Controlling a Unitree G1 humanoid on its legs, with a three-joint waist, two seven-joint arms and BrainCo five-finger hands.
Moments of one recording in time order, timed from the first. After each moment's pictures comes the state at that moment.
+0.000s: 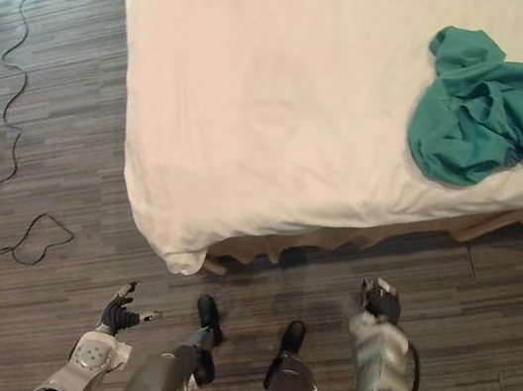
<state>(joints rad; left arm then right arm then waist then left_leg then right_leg) -0.01 0.17 -0.09 0.86 0.16 -0.24 0.29 0.10 -0.13 -0.27 0.86 0.67 -0.14 0.03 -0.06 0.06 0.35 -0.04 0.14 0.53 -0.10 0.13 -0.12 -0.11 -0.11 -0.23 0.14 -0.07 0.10</state>
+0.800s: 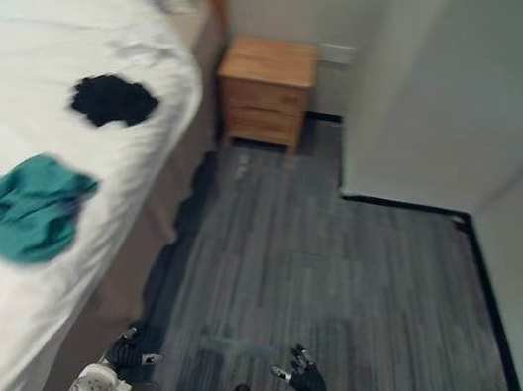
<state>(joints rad) 0.02 0.13 -0.18 0.99 0.14 -0.23 0.17 0.05 -0.18 0.07 1.04 0.28 -0.26 0.24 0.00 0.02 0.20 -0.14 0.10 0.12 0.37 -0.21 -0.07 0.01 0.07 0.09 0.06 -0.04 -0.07</state>
